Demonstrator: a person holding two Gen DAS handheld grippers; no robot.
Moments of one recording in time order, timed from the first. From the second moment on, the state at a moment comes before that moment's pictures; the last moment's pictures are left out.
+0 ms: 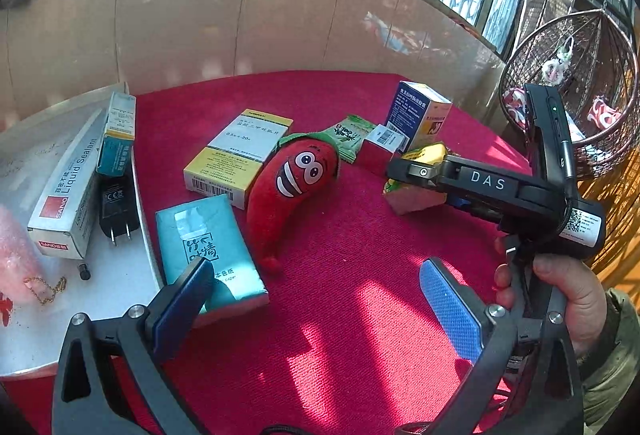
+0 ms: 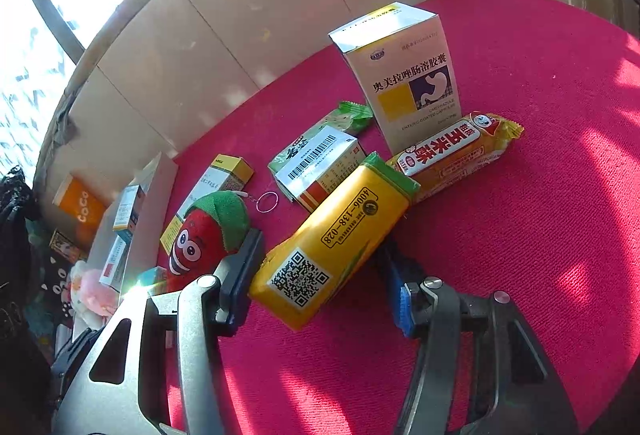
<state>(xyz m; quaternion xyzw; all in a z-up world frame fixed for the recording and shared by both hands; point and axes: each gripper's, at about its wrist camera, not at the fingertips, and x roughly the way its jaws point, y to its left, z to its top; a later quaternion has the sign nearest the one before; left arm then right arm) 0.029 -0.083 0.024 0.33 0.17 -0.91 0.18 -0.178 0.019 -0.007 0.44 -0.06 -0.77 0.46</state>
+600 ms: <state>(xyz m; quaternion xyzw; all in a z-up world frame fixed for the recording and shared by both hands) 0.028 -0.107 0.020 0.35 0.15 -0.88 0.29 -0.182 0.028 -0.009 0.44 -0.06 -0.77 0.46</state>
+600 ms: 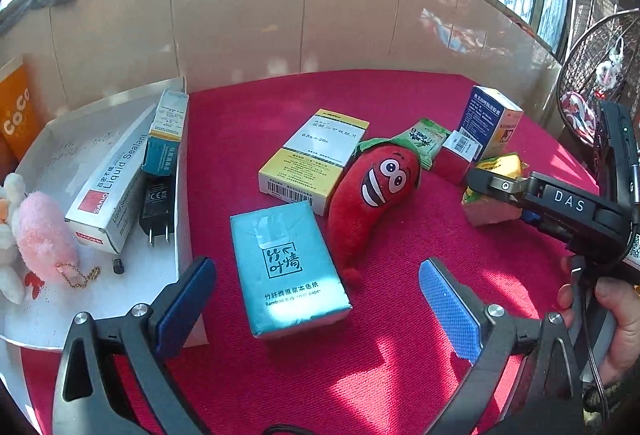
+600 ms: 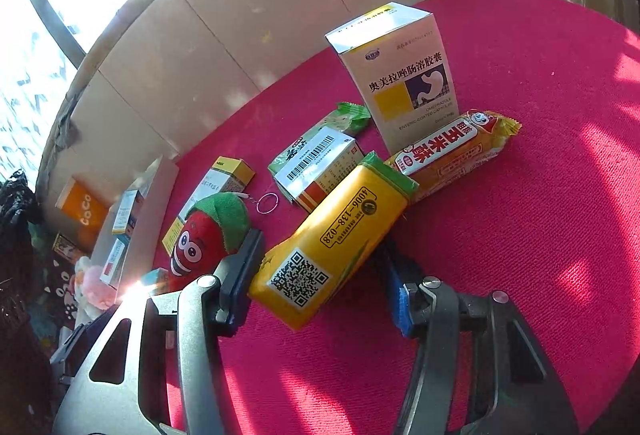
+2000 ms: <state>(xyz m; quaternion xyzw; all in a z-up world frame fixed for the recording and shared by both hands) 0.050 -0.067 0.064 0.27 0.10 -0.91 0.29 -0.144 0.068 0.040 0.38 -0.07 -0.76 0.52</state>
